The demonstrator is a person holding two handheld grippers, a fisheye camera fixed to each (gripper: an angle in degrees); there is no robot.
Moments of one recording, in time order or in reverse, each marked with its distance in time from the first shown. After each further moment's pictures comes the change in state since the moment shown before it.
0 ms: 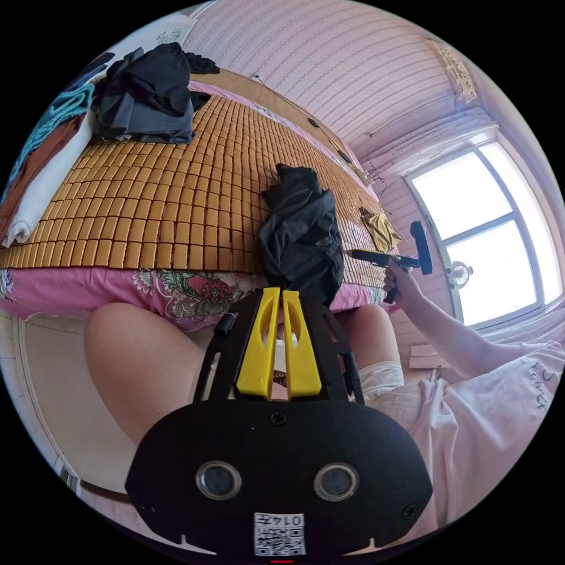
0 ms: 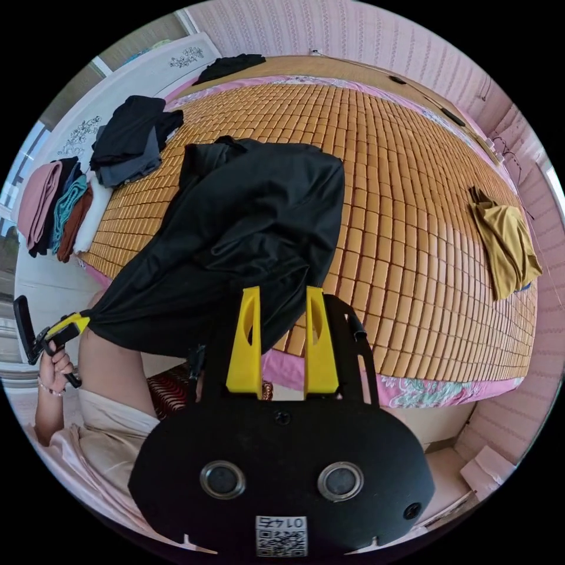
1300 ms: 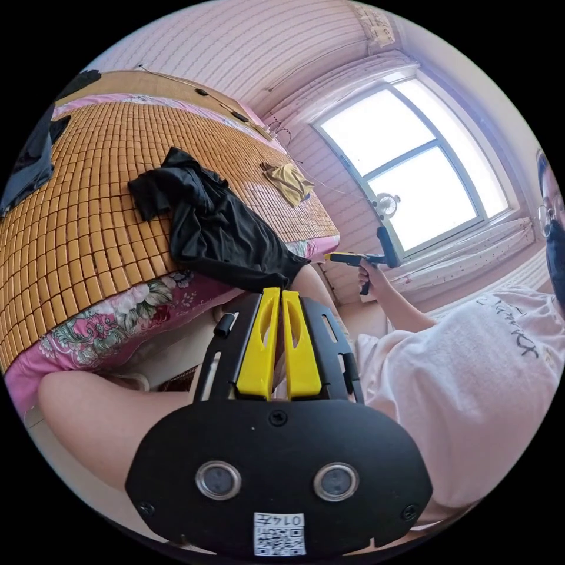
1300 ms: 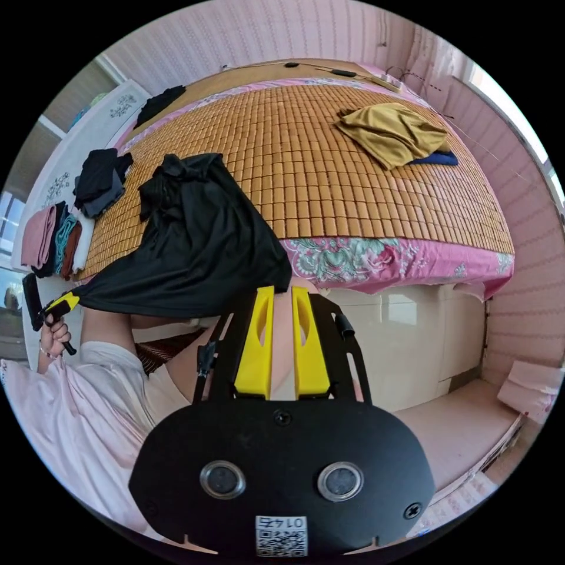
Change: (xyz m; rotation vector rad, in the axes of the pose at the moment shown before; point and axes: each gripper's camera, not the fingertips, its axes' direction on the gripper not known) left arm 0.080 0.051 -0.001 -0.168 0.312 0.339; right arm 0.108 0.182 -0.117 0.016 0.014 0.246
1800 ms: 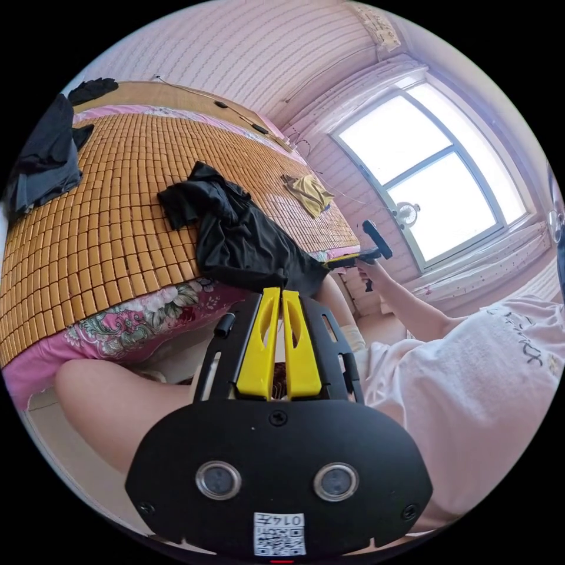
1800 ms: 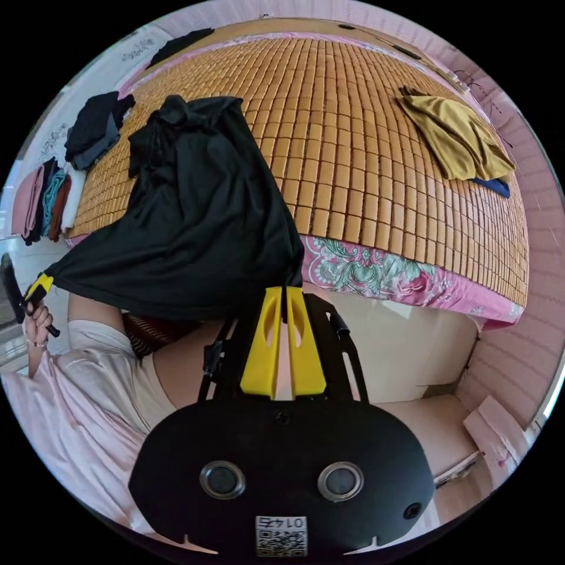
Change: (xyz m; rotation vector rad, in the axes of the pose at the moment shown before) left arm 0.041 0.046 -0.016 0.058 -0.119 -0.030; right arm 0.008 0.015 -0.001 -0.190 -0.016 -0.115
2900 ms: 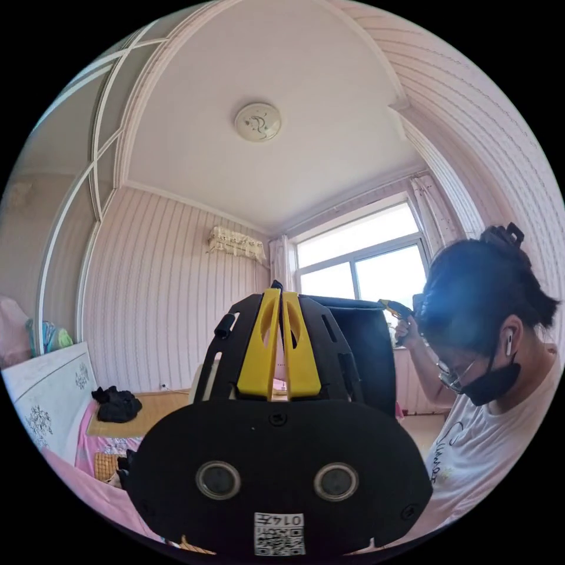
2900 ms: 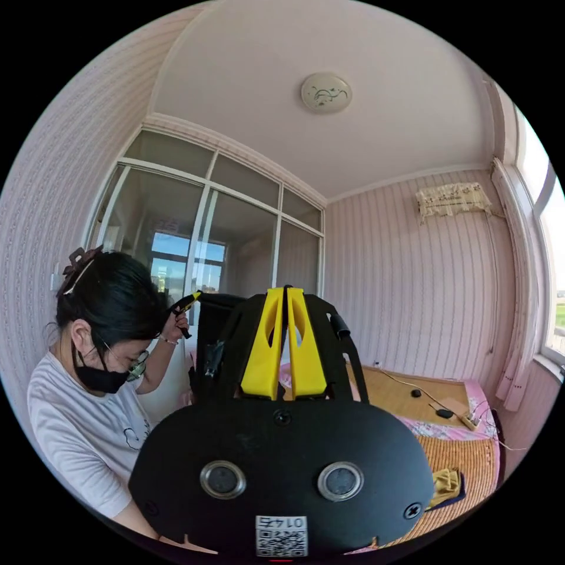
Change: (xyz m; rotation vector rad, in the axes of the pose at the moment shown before) left arm 0.293 0.064 -0.381 1.093 -0.165 0.767; right arm -0.087 0.359 -0.498 1.503 -0.390 -0.646
